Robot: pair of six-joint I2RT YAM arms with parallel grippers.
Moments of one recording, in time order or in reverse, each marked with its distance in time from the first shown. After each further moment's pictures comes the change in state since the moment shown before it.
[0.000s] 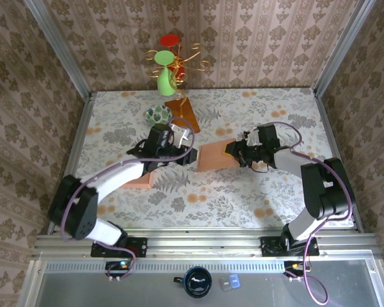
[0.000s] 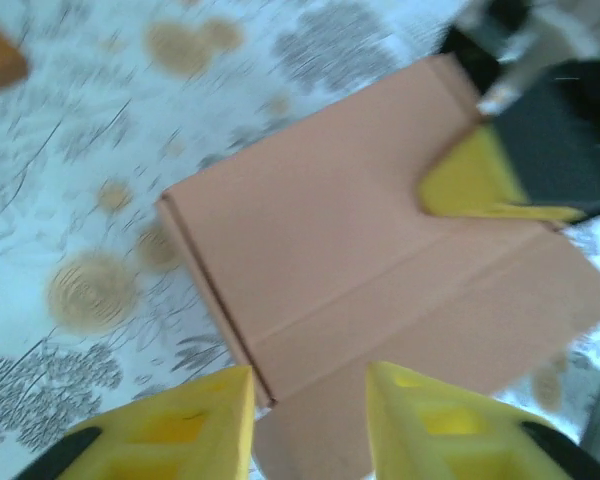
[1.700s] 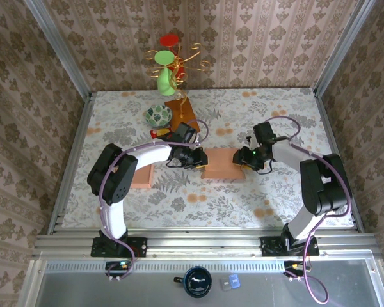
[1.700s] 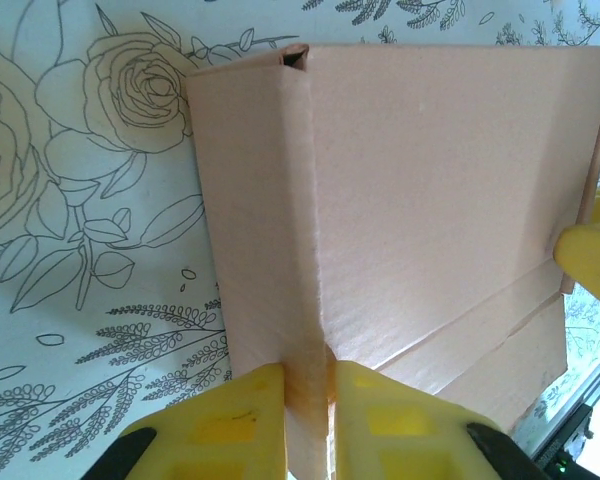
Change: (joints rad) left arm -0.042 0.476 0.318 -0.252 0.039 -0.437; right arm 0.013 0.050 0.138 -0.476 0.430 -0.428
